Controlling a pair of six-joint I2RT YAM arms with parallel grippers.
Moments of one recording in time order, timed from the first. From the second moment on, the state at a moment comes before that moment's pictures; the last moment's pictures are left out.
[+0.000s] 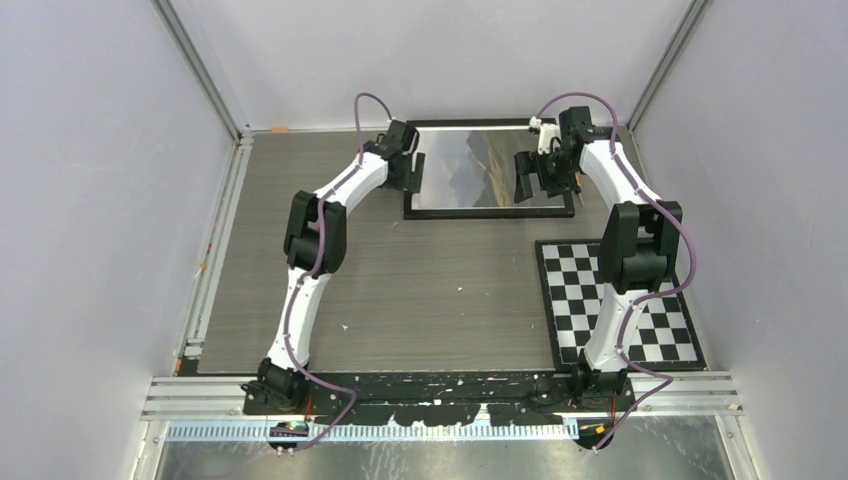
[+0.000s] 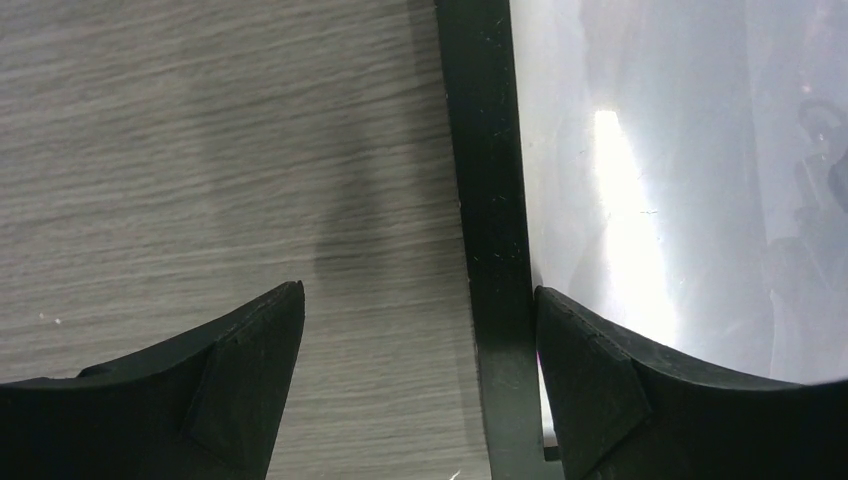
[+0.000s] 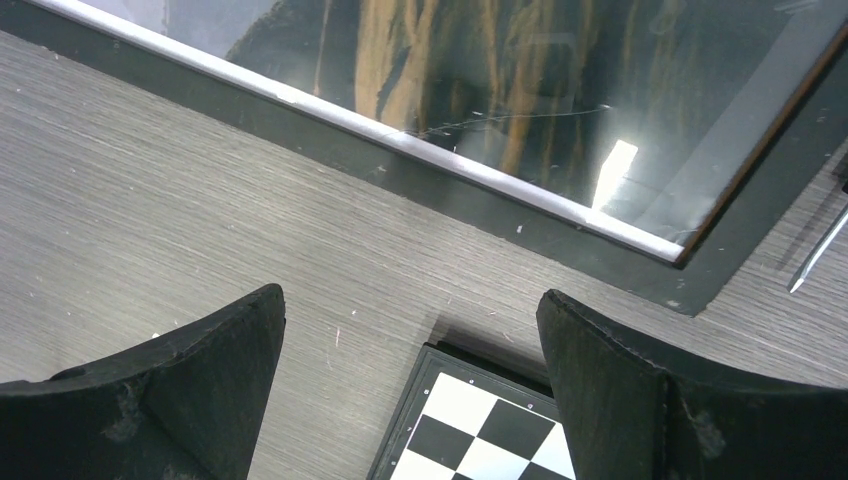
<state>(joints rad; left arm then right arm) -0.42 2.44 2.13 -0.66 -0.20 -0.20 0.04 1.98 1.72 -0.87 -0.32 -0.18</state>
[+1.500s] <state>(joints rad) -0.15 2.16 1.72 -0.75 0.03 -0.13 0.08 2.23 1.78 -0.78 -0.45 0.04</state>
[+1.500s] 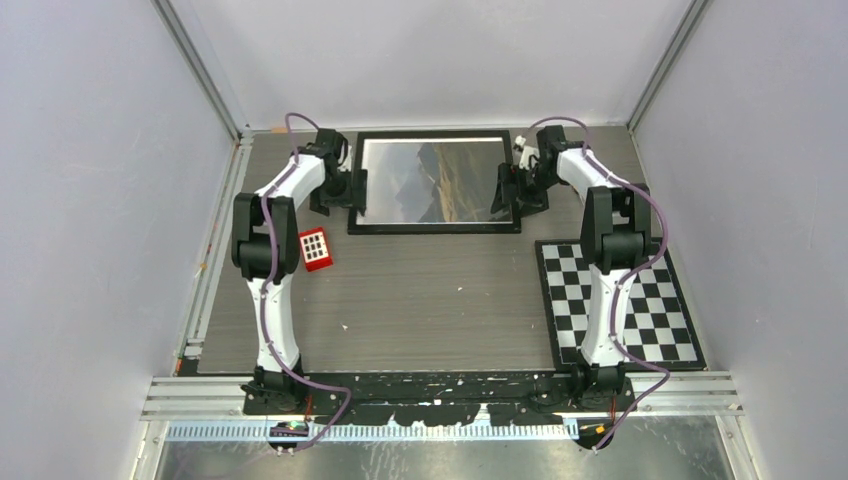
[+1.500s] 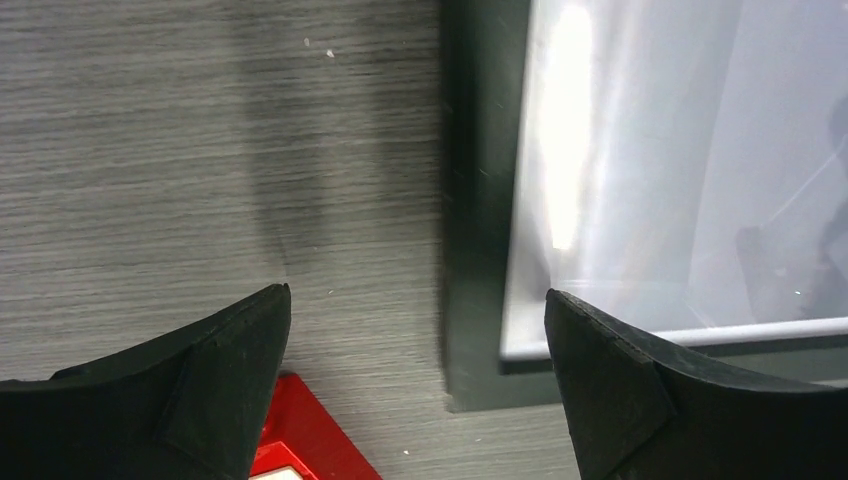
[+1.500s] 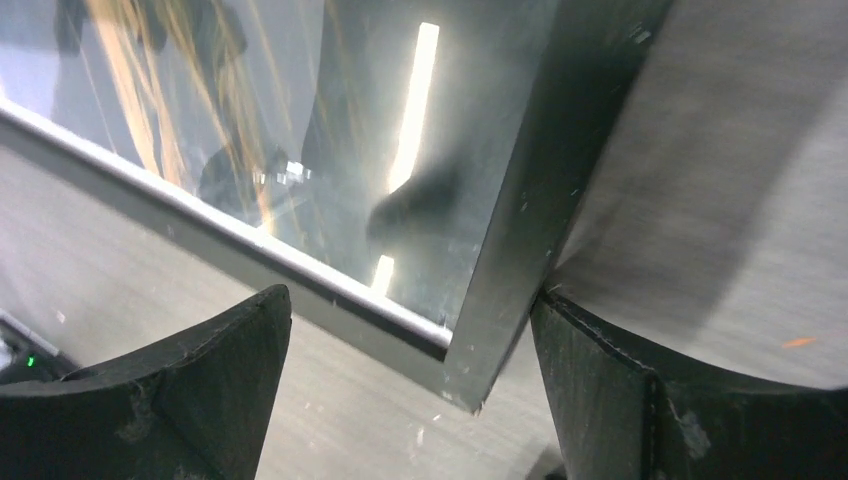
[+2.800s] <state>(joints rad) -0.47 2.20 2.08 -0.73 0.15 0.14 0.10 1.74 1.45 -0.73 -0.64 0.07</state>
